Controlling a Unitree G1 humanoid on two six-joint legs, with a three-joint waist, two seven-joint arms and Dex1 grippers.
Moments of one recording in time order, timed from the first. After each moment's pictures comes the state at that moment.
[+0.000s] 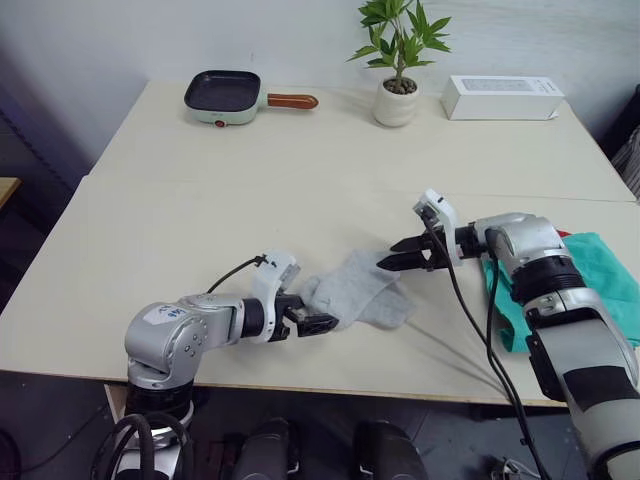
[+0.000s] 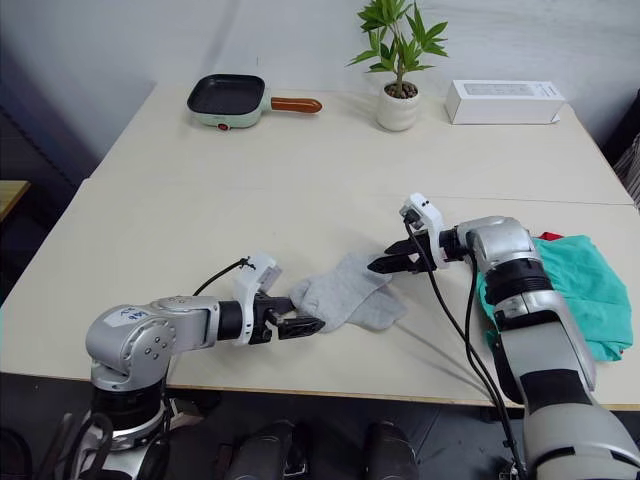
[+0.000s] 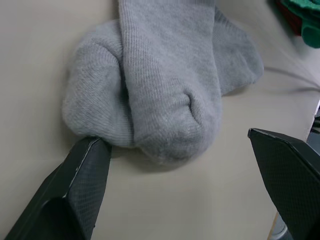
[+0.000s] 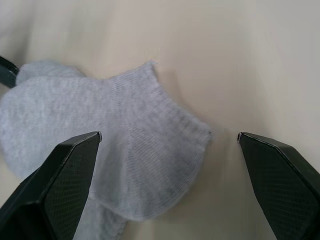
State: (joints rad) left arm -0.44 0.26 0.03 -0.50 -0.47 1.59 -0.44; right arm -1.04 -0.55 0.24 0.84 0.19 0.66 1.27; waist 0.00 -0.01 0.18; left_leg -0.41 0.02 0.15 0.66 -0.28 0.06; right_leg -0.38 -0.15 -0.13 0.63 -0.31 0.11
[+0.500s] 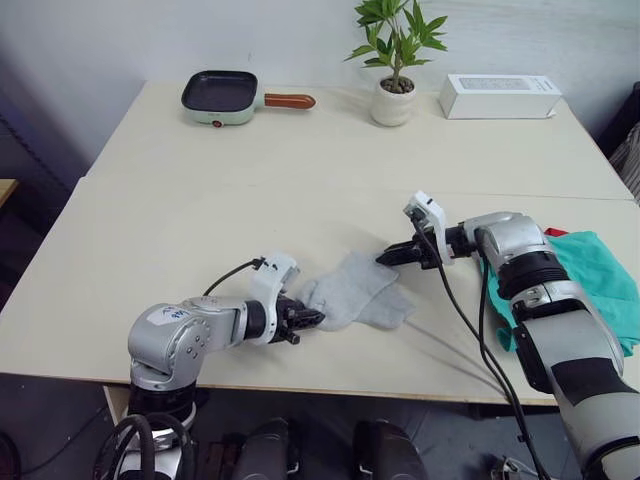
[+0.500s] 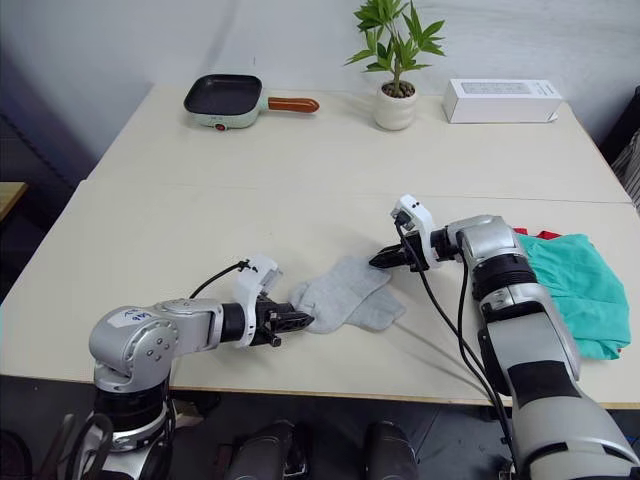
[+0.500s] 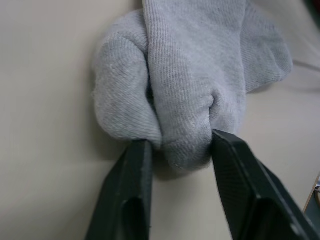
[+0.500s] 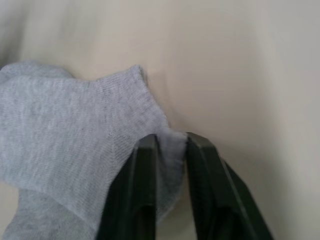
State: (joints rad) left arm -0.43 0.28 0.02 -0.50 -0.49 1.60 -0.37; right arm -1.06 -0.51 0.22 0.91 0.14 0.59 1.28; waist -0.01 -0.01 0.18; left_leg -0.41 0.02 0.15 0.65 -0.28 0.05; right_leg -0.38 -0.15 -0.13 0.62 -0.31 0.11
